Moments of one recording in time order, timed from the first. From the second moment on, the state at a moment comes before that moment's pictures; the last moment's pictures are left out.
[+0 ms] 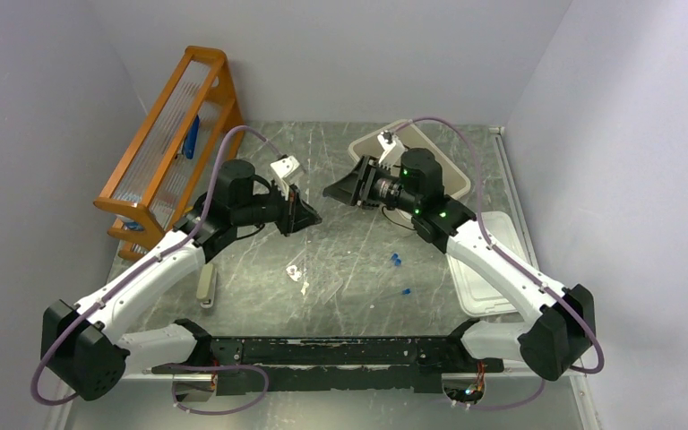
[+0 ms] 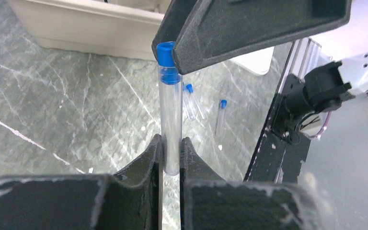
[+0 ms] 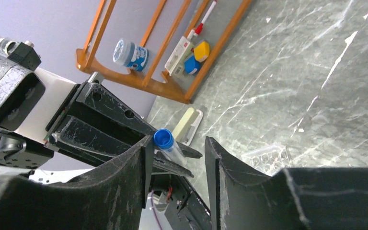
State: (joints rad) left arm -0.58 1.15 0.93 -0.13 0.57 -0.14; right arm 0.62 1.25 1.05 -0.03 -0.37 0.79
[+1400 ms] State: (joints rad) left arm -0.58 0.87 1.01 -0.28 -0.36 -0.24; right arm 1.02 1.36 0.89 0.03 0.18 0.28
